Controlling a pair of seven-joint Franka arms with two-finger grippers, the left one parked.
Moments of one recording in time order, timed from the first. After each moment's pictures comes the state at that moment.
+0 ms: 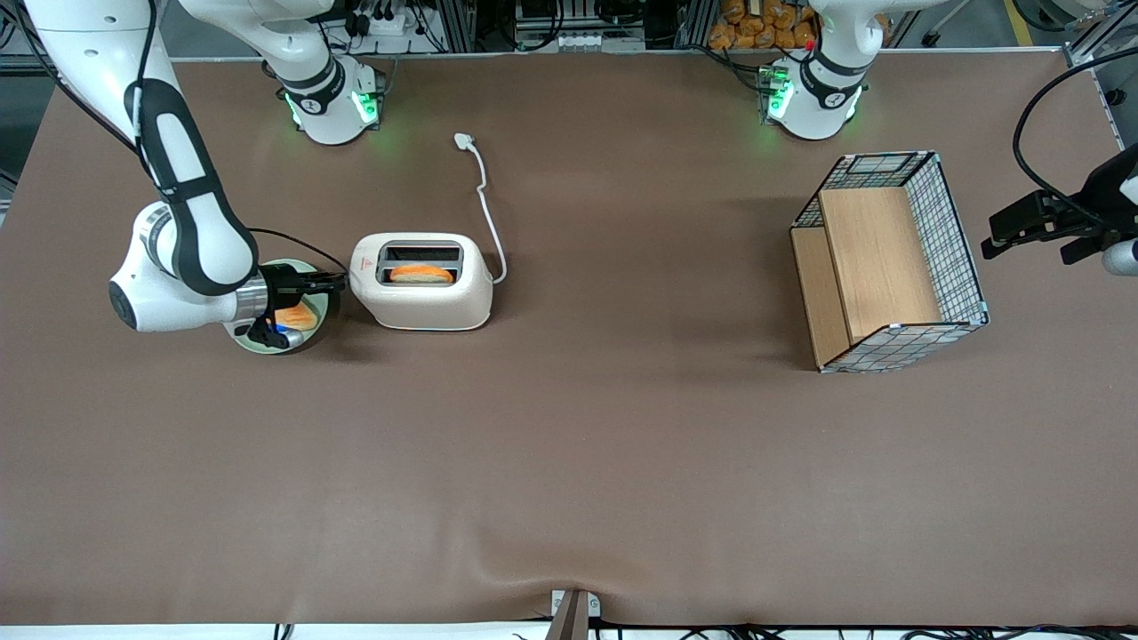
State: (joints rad) arm 0.09 0.35 -0.12 -2.13 0.62 1.86 -0.22
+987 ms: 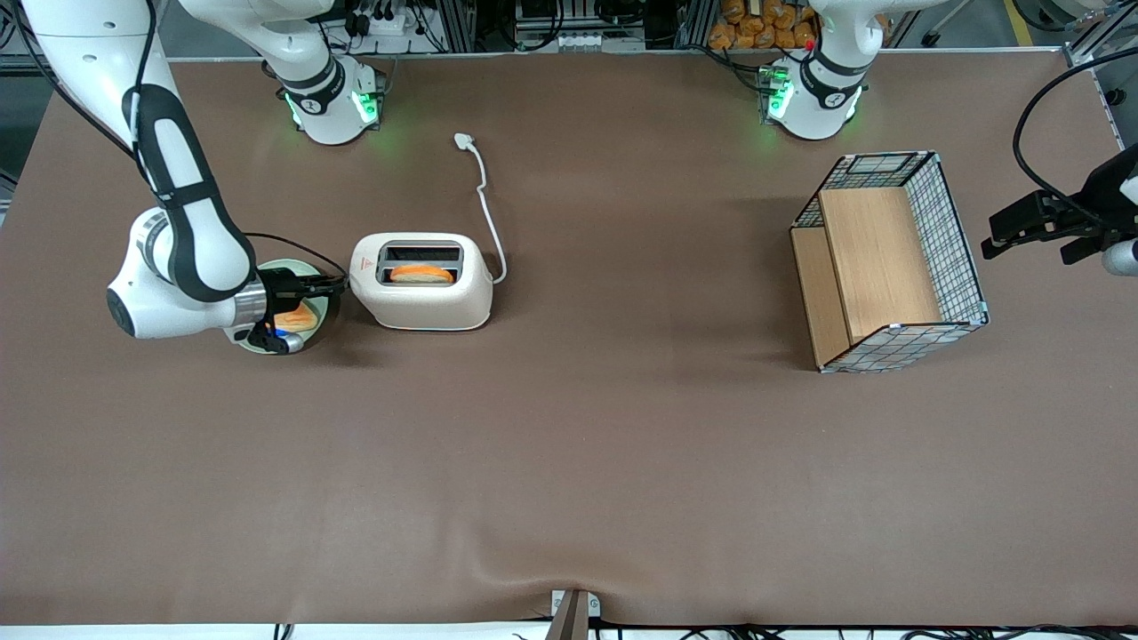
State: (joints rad) arm 0.09 0.38 -0.12 -2.06 0.63 1.81 -0.22
